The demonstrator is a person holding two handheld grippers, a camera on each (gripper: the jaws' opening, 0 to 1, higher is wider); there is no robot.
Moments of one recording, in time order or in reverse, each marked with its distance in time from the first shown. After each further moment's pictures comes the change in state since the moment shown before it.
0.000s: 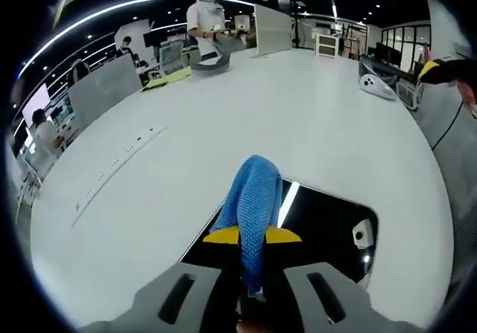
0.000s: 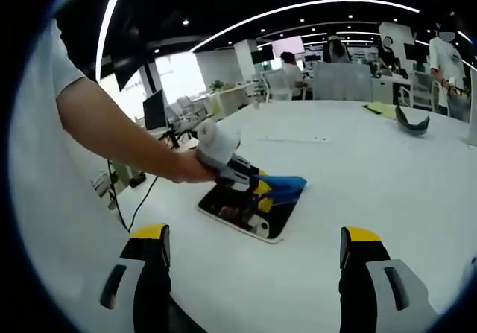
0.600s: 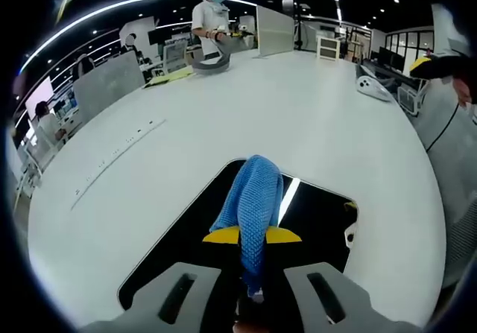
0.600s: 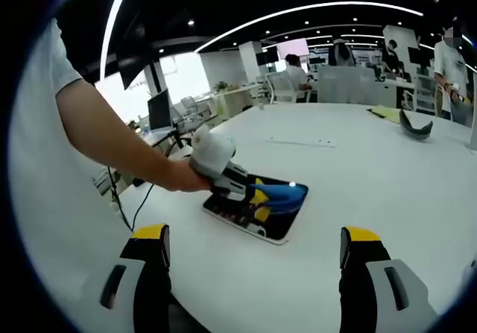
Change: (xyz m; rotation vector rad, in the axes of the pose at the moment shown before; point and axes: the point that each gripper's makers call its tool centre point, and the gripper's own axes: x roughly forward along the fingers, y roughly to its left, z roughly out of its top) left arm -0.016 -0.022 -0.014 -0.034 -0.007 0.004; right arm -0.002 0.009 0.001 -0.020 -0.010 0.017
